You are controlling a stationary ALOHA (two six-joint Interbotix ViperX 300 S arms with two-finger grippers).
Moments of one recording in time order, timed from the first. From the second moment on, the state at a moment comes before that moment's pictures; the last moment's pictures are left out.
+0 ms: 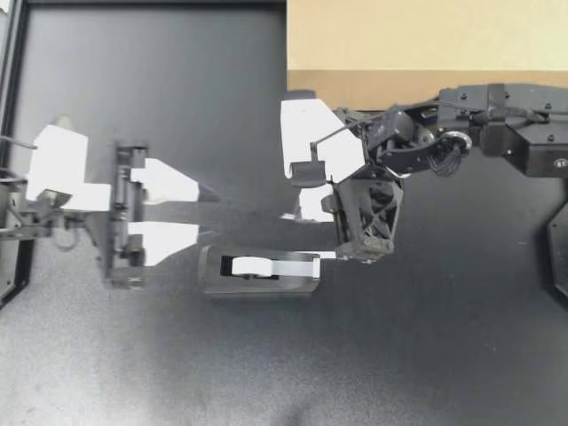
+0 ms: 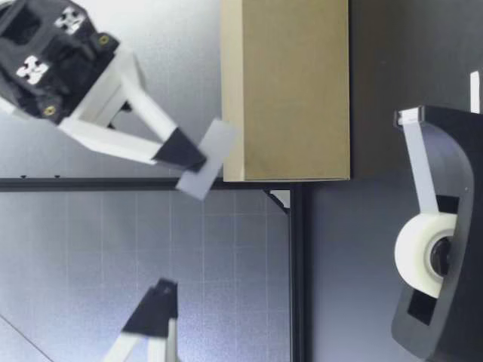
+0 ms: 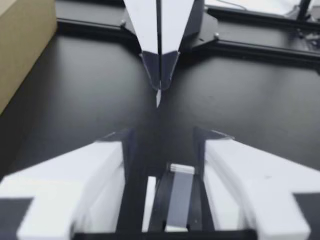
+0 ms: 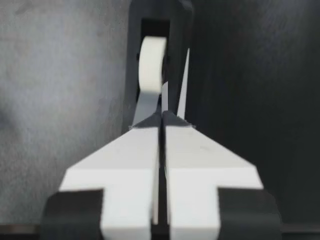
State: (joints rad) left arm -0.02 -0.34 1.03 -0.11 -0.51 -0.02; right arm -0.15 -0.06 0.33 0.30 0.73 -0.35
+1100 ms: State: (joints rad) left arm -0.02 -0.16 0.90 -0.11 -0.51 -0.02; right arm -0.15 0.00 0.26 0.30 0.75 -0.35
